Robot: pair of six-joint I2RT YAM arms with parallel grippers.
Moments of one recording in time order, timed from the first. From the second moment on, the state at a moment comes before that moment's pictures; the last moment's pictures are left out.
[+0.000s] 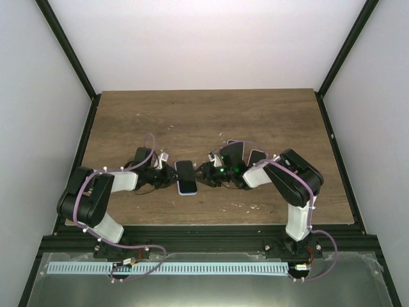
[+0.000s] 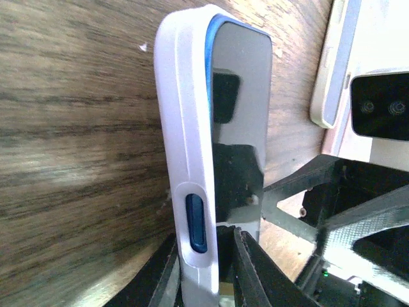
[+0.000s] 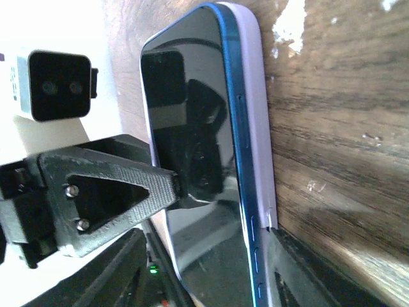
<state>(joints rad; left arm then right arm) -0.29 1.58 0.54 0.11 0.72 -0.74 0.67 1.90 0.74 0.58 -0.69 1.14</state>
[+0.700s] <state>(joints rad) -0.30 1.58 0.48 0.27 0.85 -0.86 0.68 1.88 0.73 0.46 -0.63 0.98</state>
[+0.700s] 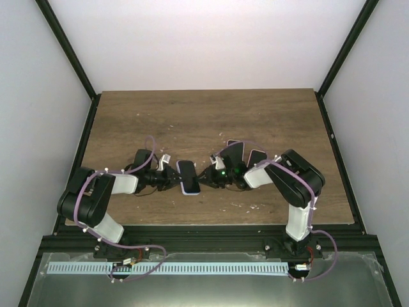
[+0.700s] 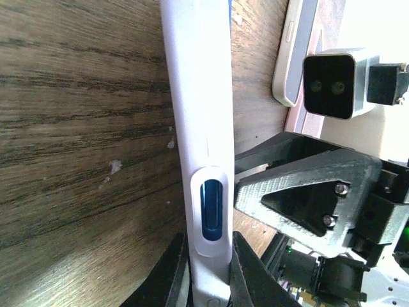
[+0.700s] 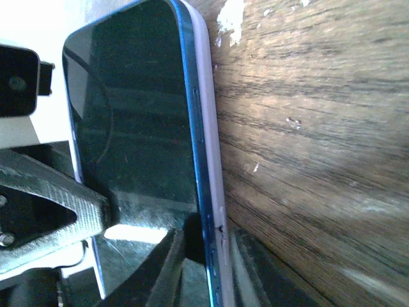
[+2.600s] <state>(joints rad) -0.43 1.21 0.63 0.48 1.09 -1.12 0.66 1.07 0.41 0.62 -0.85 1.12</state>
